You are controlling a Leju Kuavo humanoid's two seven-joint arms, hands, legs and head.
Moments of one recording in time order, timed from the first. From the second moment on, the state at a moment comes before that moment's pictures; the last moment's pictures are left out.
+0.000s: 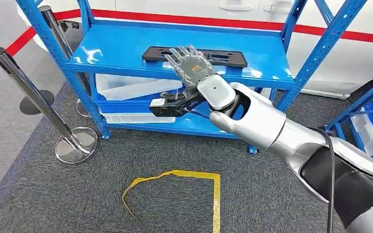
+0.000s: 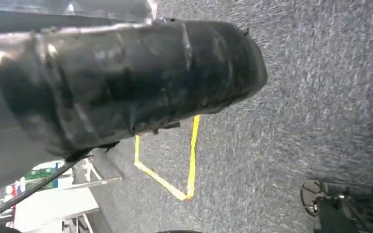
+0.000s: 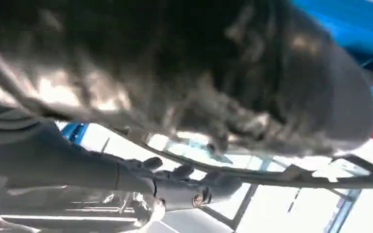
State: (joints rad) left arm -0.12 0.16 -1.25 -0.17 0.99 0.50 -0.02; right arm -1.08 -0.28 1.22 -1.17 0.88 0.25 0.23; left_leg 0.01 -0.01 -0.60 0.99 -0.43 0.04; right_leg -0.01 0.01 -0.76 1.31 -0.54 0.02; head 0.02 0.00
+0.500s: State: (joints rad) left arm -0.11 0.16 -1.25 -0.17 1.00 0.51 -0.02; right arm -1.08 -0.28 1.22 -1.17 0.88 0.26 0.23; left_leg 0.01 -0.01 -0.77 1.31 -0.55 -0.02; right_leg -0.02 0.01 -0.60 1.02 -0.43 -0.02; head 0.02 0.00
